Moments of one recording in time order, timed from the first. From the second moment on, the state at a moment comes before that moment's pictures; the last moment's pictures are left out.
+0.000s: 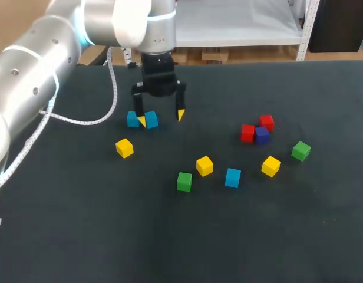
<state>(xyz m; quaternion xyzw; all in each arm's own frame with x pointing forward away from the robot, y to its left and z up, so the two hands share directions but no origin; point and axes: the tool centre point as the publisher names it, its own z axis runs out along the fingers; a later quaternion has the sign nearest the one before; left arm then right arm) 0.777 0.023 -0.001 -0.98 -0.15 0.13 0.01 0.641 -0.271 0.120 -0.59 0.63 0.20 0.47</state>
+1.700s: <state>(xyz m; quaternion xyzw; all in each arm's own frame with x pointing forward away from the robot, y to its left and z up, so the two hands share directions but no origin) 0.759 0.020 0.022 -0.91 -0.38 0.17 -0.03 0.641 -0.271 0.120 -0.59 0.63 0.20 0.47</state>
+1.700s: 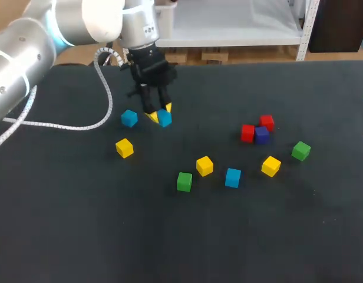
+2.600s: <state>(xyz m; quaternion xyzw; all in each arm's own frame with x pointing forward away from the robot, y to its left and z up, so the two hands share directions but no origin) 0.712 -0.062 0.009 -0.69 -0.71 0.12 -0.07 0.641 -0.271 0.120 -0.59 0.63 0.20 0.47</state>
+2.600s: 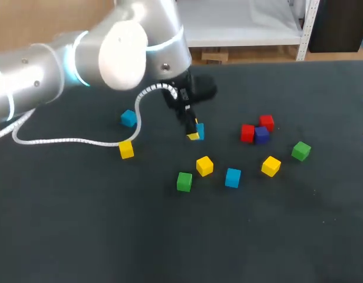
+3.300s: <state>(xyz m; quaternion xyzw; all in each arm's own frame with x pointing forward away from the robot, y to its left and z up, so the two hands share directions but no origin) 0.707 -0.069 -0.010 -0.69 -0.71 0.04 -0.14 0.641 -0.271 0.120 -0.59 0.63 0.20 0.47</state>
